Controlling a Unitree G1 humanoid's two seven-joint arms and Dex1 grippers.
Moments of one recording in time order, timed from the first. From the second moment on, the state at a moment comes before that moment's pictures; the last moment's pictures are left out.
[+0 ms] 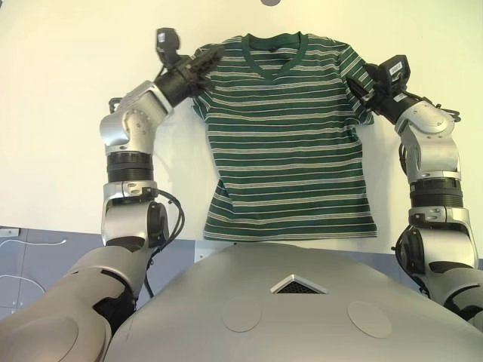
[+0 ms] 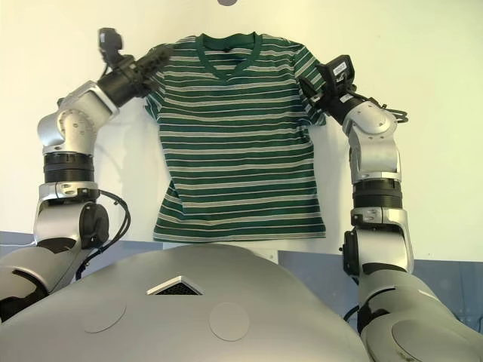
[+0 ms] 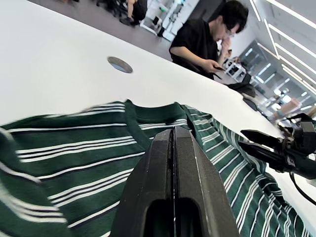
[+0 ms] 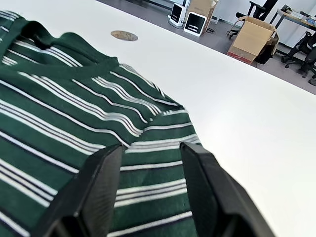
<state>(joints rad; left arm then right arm) -0.41 0.19 0.11 0.33 -0.53 0.60 -0.68 -0.22 -0.46 -0.02 0.34 0.09 0.13 0.54</state>
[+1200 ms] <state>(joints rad) 0.05 -0.02 0.36 -0.13 -0.95 0.79 -0.11 -0.16 -0.45 -0.01 0.33 0.06 0.11 0.51</state>
